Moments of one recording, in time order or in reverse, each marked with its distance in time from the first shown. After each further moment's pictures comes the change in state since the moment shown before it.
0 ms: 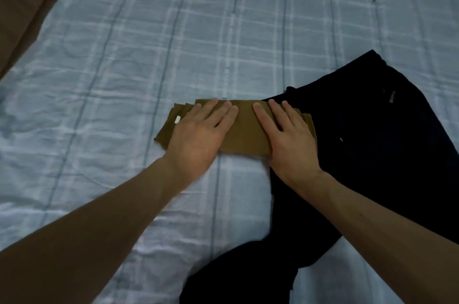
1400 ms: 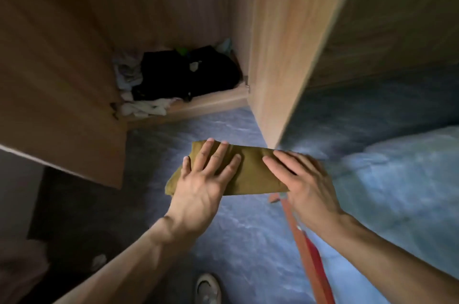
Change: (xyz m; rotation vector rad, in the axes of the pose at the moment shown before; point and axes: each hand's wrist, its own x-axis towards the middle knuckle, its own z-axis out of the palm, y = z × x) left_hand -0.828 0.104 -0.178 0.175 0.063 -1.364; right_hand -0.324 -0.650 -0.021 0.324 -0.039 -1.284
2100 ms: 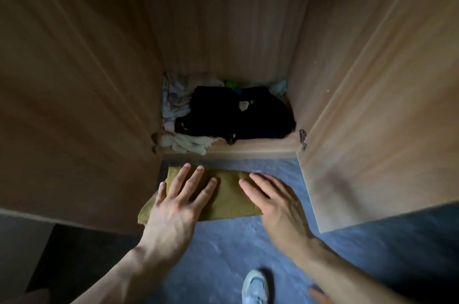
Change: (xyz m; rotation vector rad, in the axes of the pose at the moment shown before) left_hand 0.082 -0.263 0.016 0.039 0.011 -0.245; right_hand 0.274 -0.090 0.144 0.164 -0.059 -0.155
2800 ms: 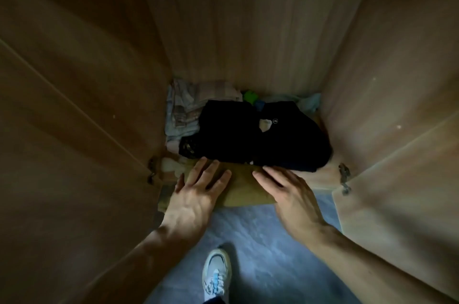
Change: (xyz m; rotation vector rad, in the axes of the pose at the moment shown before) left_hand 0.221 -0.088 0.121 -0.104 -0.069 -0.088; right_hand 0.193 0.134 0.143 -0.010 -0.063 -0.062
